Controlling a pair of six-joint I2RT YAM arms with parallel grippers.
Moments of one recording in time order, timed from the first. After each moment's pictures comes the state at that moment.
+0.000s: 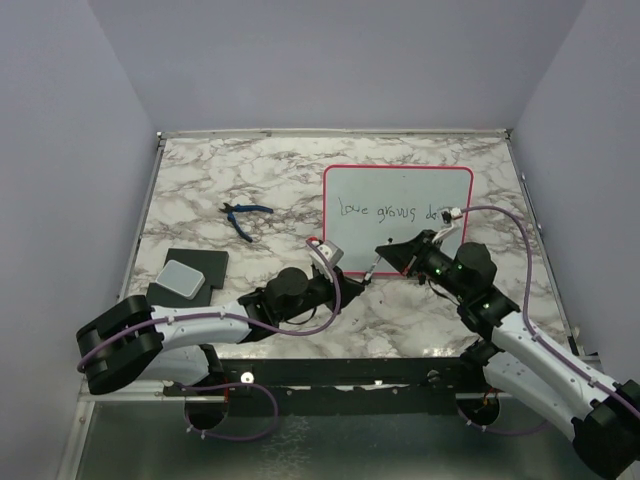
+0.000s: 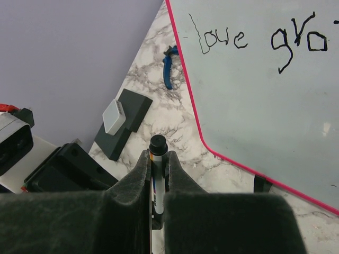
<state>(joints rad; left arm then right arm) -1.08 1.22 0.44 0.62 -0.03 -0.46 0.54 0.76 0.39 0.27 -0.23 0.73</state>
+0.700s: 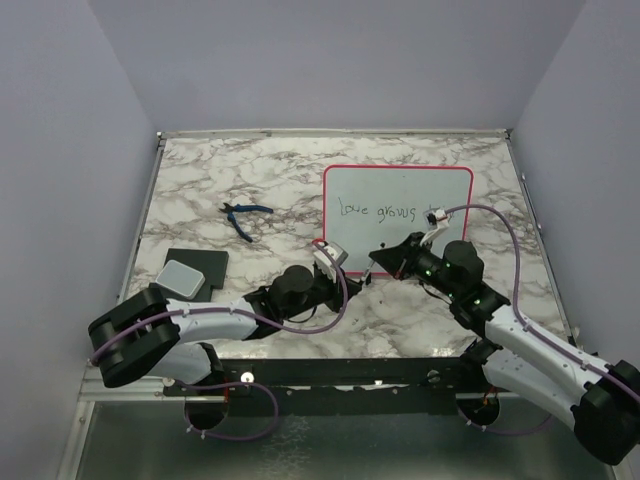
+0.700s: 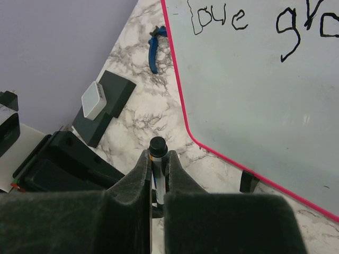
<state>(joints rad) -1.05 1.31 0.45 0.65 -0.03 -0.38 0.58 0.85 0.38 0.29 -0.22 0.65</state>
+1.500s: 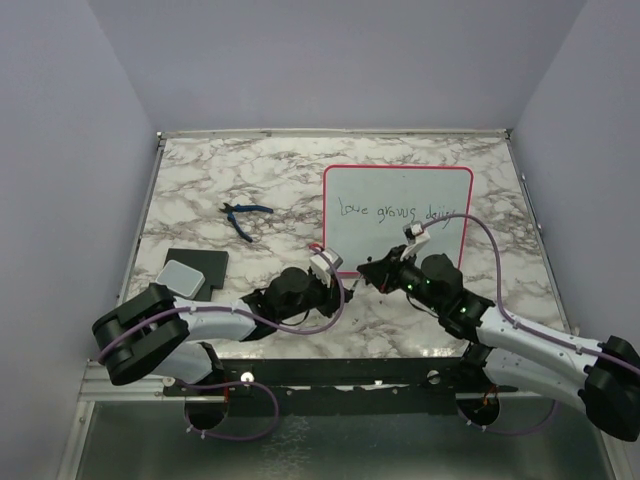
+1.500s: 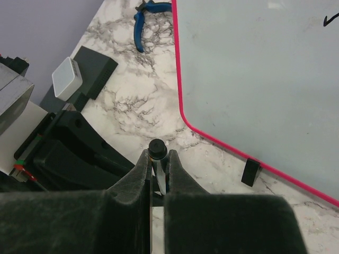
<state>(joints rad) -1.00 1.35 0.39 0.66 0.04 -0.37 0.80 0.93 0.36 0.34 0.01 0.57</state>
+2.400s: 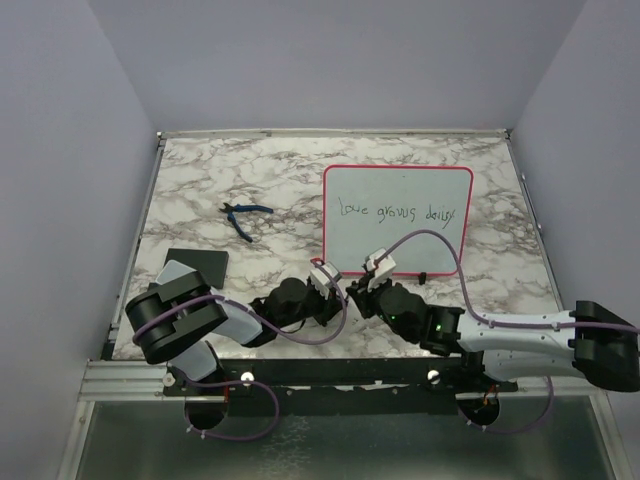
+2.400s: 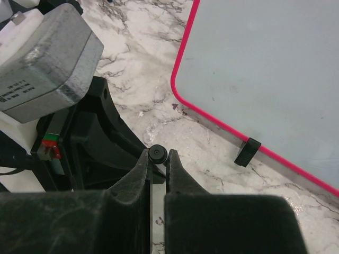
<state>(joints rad) -1.00 1.54 0.28 0.94 0.06 -0.28 1.20 1.07 0.40 0.31 0.49 0.34</state>
